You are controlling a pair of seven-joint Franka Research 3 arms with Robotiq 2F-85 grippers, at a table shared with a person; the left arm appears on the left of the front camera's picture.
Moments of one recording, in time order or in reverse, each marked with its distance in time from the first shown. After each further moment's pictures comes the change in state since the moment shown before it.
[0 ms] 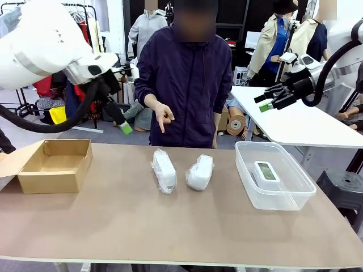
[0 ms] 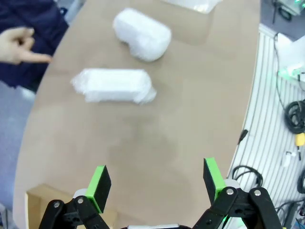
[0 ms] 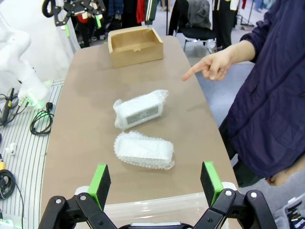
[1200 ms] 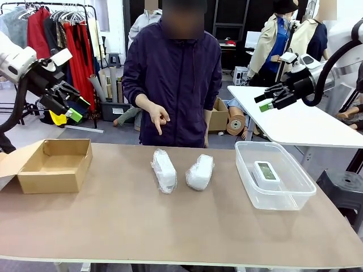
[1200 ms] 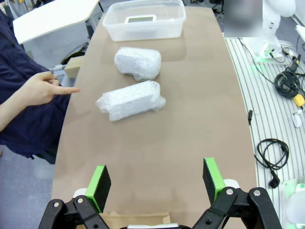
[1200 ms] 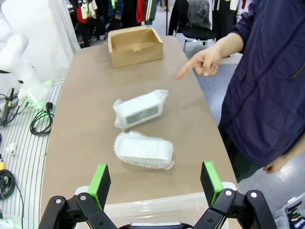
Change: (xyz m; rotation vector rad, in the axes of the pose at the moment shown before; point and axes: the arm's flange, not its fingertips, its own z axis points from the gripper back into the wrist) left arm -0.141 0.115 0.069 -0.122 -0.339 -0.318; right arm 0.000 0.000 0.000 -0.001 0.000 0.000
